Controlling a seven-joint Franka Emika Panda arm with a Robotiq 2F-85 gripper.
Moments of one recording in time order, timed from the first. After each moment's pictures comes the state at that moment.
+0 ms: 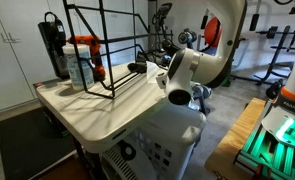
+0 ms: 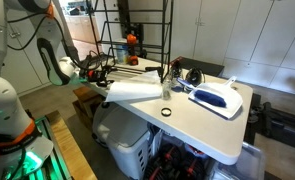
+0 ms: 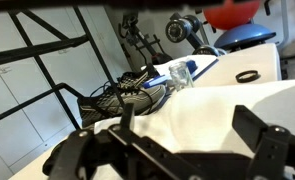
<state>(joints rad) 0.30 0.43 0.43 -2.45 -1.67 1.34 0.13</state>
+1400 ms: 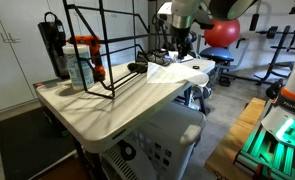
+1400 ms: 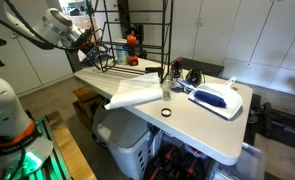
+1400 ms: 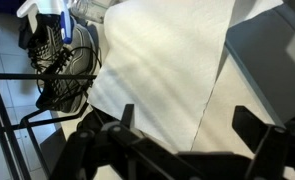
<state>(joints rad) 0.27 -0.33 0.22 -2.59 -0.87 2.28 -0.01</state>
